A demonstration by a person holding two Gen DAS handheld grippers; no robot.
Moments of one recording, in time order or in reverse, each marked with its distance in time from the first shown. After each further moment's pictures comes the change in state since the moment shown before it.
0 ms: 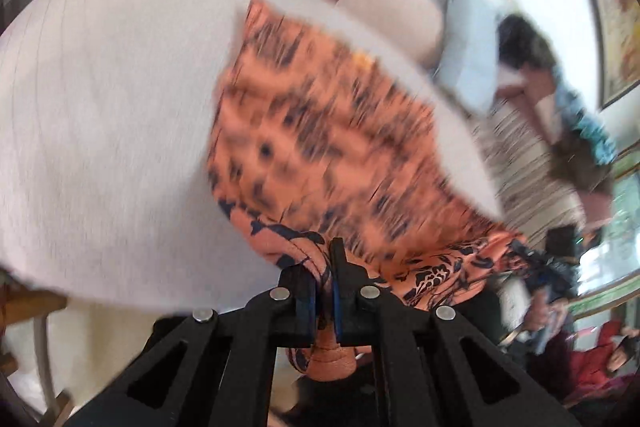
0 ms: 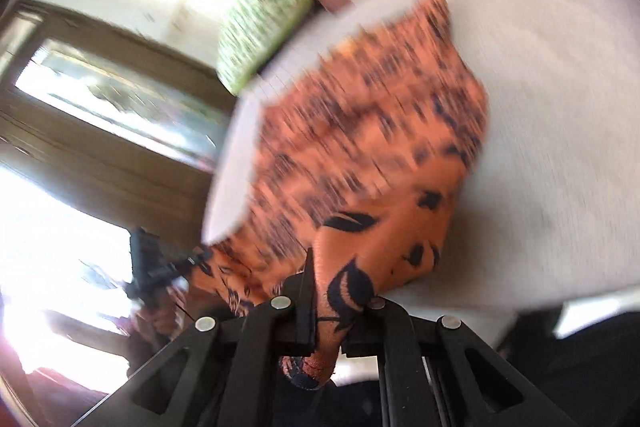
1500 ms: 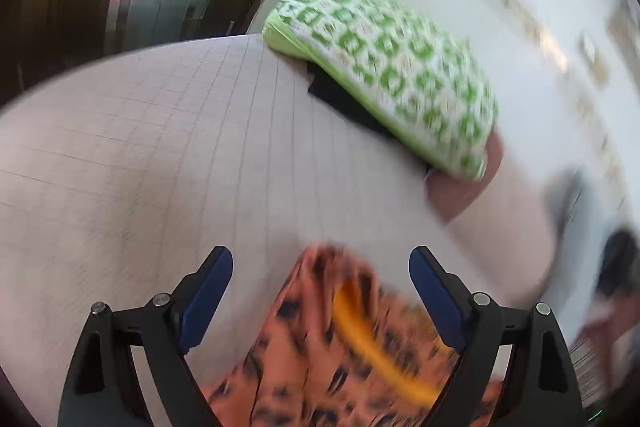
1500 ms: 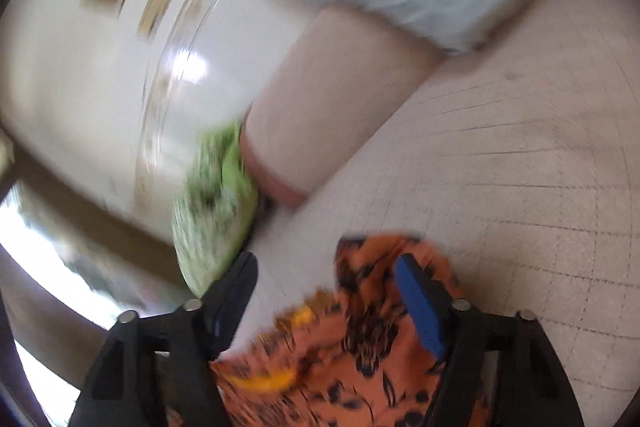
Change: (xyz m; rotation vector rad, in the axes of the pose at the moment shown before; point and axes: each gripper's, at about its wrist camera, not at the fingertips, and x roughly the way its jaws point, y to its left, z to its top) left arm 0.133 -0.015 0.194 -0.342 -0.552 0.404; right arm 0.143 -0.052 0.237 -0.003 -0.283 -0.147
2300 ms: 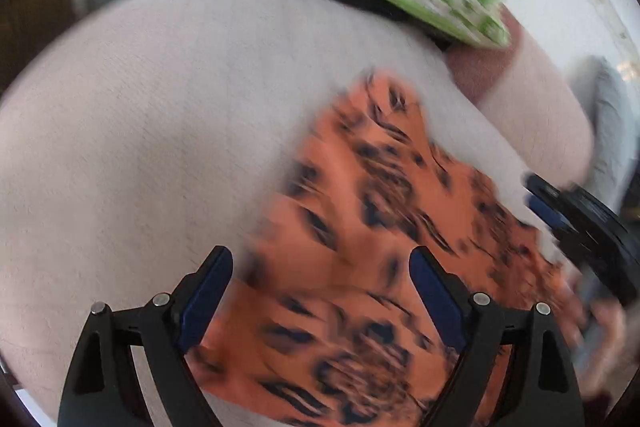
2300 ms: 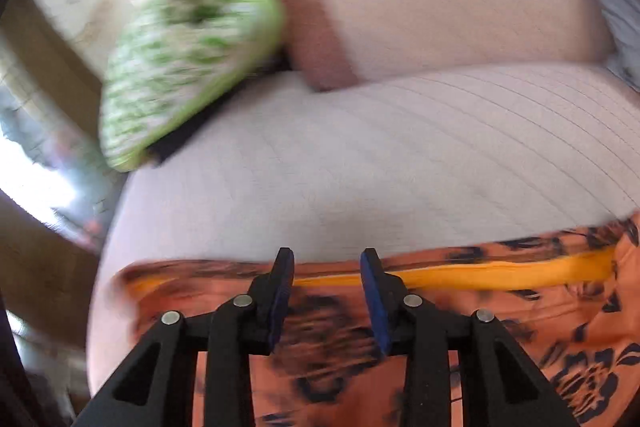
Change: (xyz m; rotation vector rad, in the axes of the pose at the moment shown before) left arm 0.053 0.007 -0.030 0.163 0.223 0.139; right arm 0.205 0.144 -0.021 -0.317 0.251 -0.128
